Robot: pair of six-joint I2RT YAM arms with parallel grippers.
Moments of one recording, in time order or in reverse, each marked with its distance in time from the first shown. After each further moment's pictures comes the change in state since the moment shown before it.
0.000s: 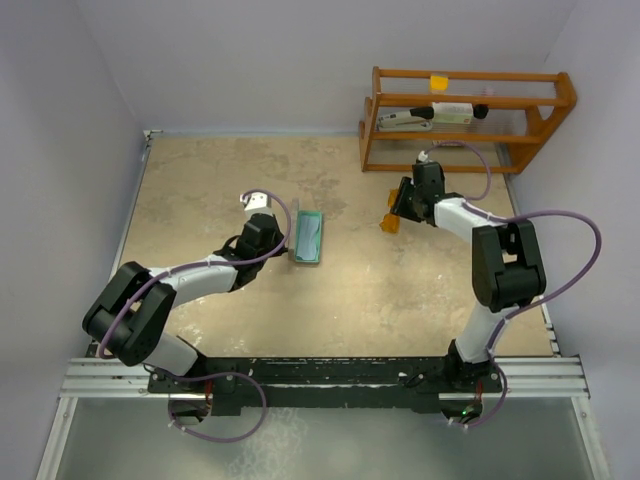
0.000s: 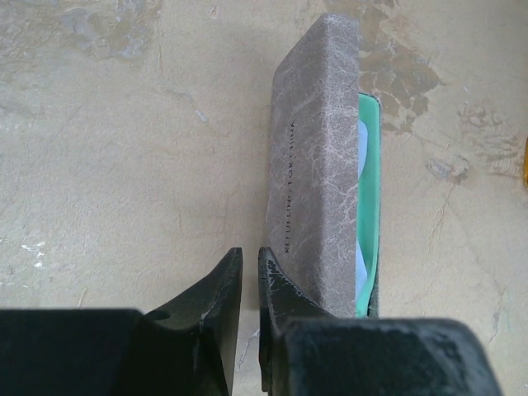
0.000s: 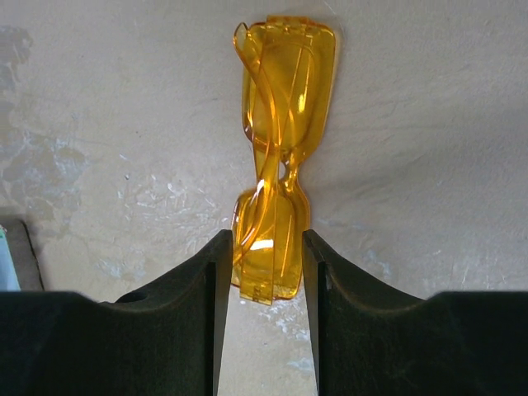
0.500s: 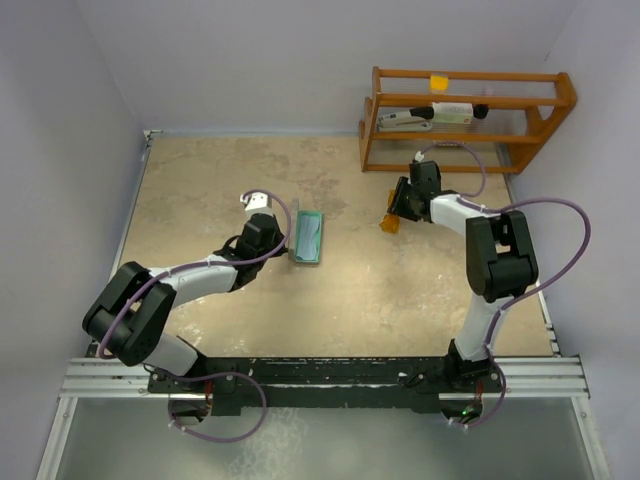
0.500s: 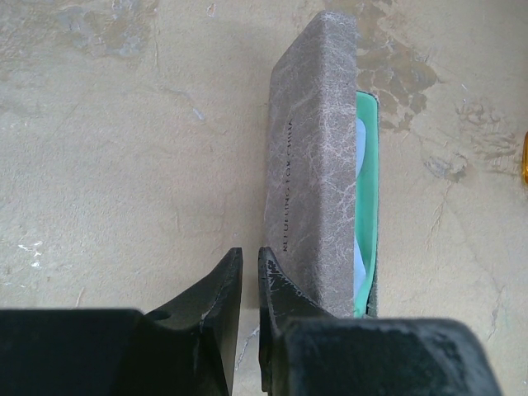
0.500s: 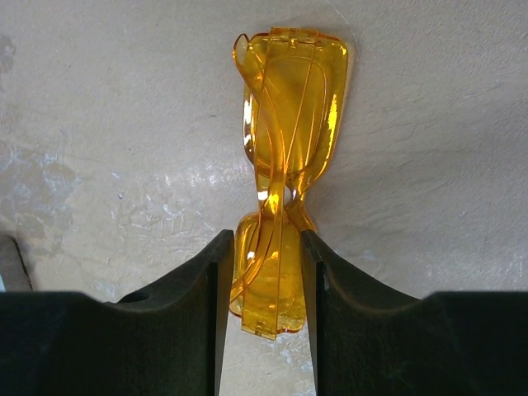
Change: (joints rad) left arm 0.000 0.000 0.000 0.000 0.008 0.000; right arm -0.005 0.087 0.057 0.014 -0.022 0.006
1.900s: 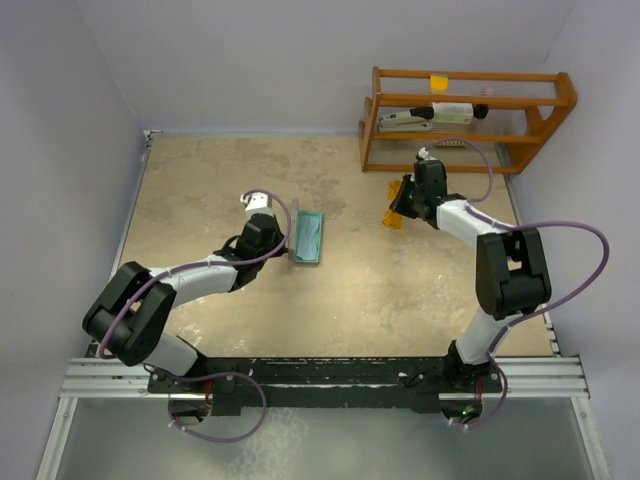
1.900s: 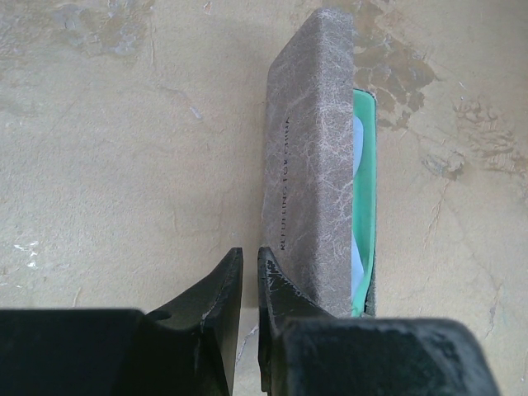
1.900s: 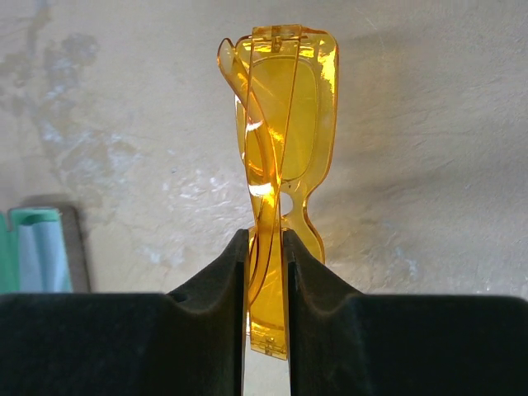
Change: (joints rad) left arm 0.000 0.000 0.000 0.000 0.008 0.000; right arm 0.012 -0.114 -0.063 0.019 -0.027 0.008
